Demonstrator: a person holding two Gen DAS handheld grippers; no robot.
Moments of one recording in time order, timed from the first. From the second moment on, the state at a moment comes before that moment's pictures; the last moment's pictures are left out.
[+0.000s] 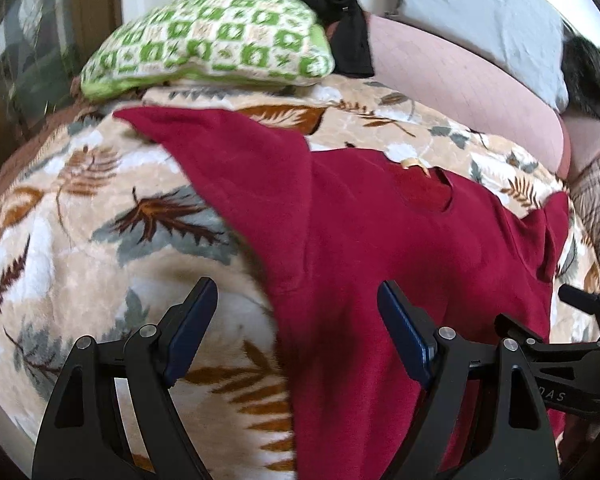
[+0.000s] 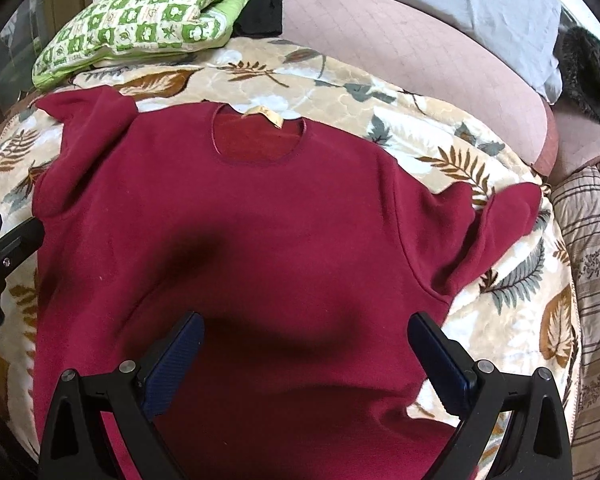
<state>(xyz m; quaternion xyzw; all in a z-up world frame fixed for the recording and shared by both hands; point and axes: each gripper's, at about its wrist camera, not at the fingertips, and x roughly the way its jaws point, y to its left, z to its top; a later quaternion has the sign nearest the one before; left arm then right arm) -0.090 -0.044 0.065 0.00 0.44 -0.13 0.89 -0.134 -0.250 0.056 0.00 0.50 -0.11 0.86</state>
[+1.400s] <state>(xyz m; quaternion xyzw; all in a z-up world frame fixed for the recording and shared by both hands) -0.020 0.115 0.052 -0.08 0.44 0.03 0.89 0.097 -0.033 0.096 -0.03 0.39 0.17 0.91</state>
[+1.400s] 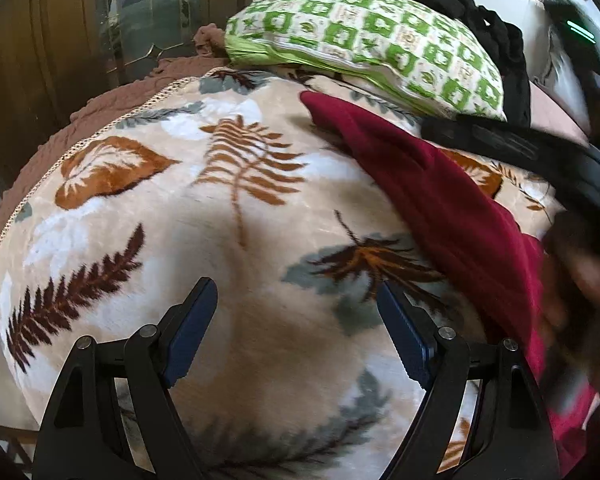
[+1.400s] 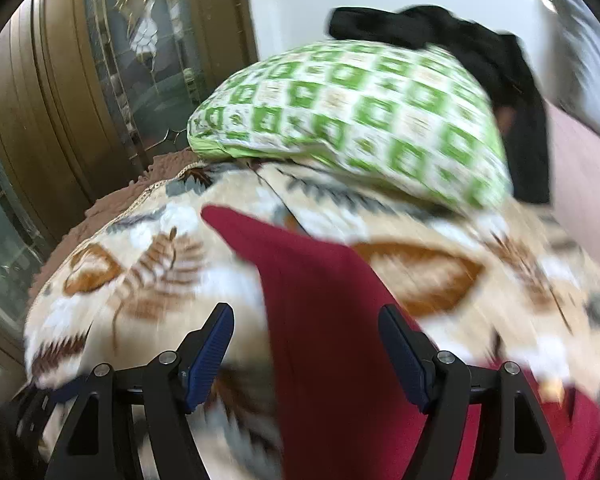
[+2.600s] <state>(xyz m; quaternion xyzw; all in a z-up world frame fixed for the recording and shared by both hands) -0.061 0.010 0.109 -0.02 0.41 -0.08 0.91 -0.085 -0.423 0.075 0.27 0.40 -0.04 0.87</state>
